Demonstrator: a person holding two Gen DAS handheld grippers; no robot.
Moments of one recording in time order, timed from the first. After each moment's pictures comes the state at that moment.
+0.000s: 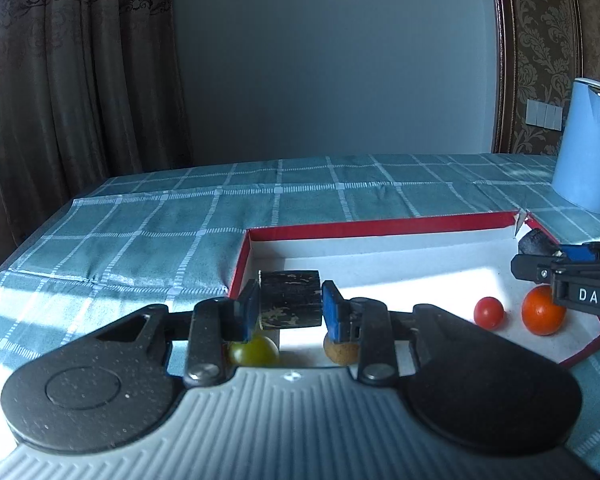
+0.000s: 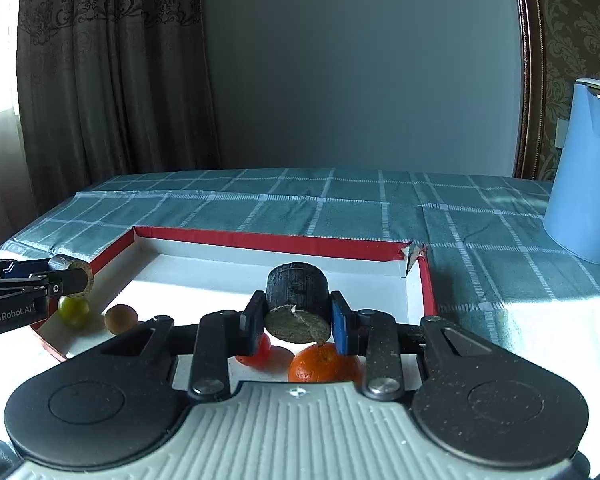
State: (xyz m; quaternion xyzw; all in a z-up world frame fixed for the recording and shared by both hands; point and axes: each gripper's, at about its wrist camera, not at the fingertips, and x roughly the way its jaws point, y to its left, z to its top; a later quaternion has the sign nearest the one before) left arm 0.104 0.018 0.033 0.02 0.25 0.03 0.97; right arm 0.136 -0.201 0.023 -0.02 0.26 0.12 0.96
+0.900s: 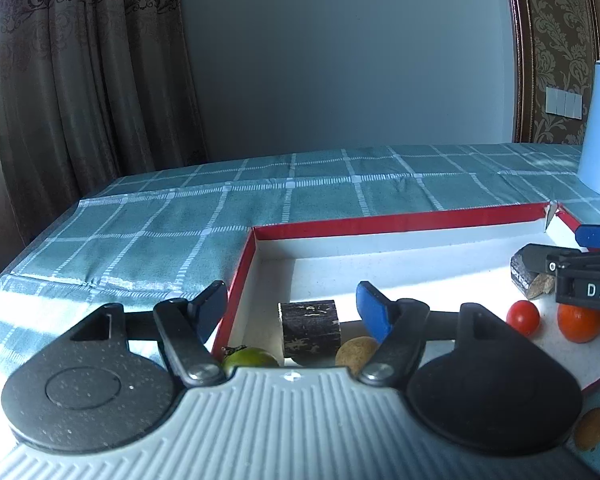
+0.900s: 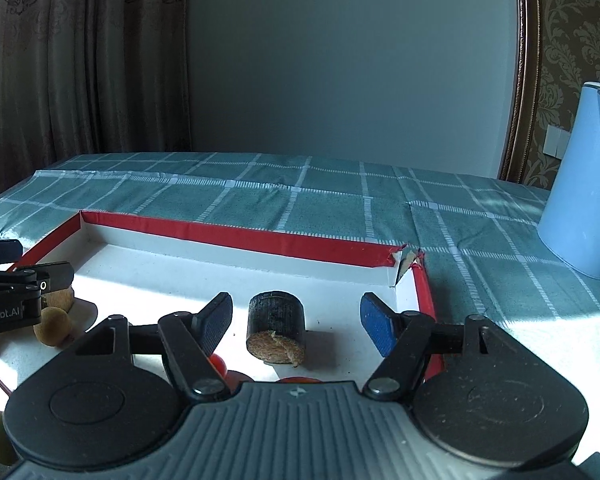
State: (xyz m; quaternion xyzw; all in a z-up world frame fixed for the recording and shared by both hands) left arm 0.118 0.015 0.018 0.04 0.25 0.06 0.97; right arm 0.157 -0.197 0.008 -0.04 0.25 0.08 0.96
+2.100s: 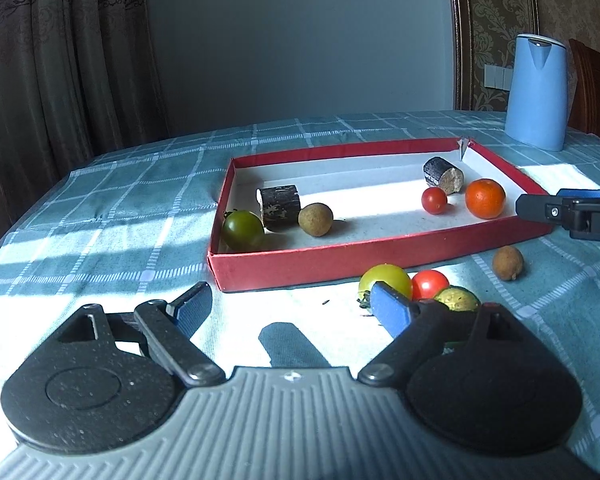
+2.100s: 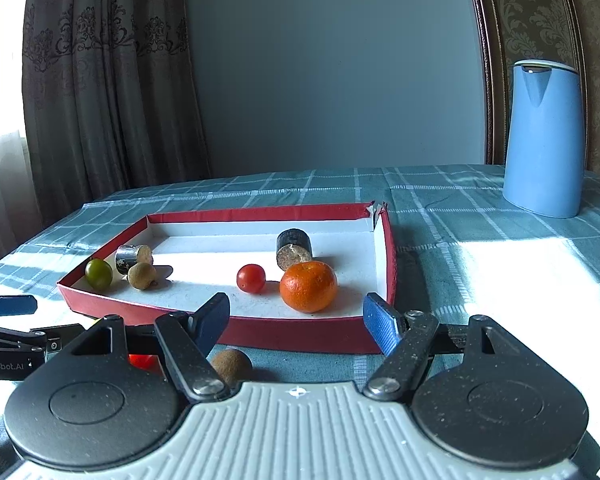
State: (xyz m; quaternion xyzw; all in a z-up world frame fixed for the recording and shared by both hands) left arm 0.005 0.017 0.005 0.06 0.26 -0.02 0.96; right arm 0.038 -0.233 0.004 0.03 0.22 0.11 0.97
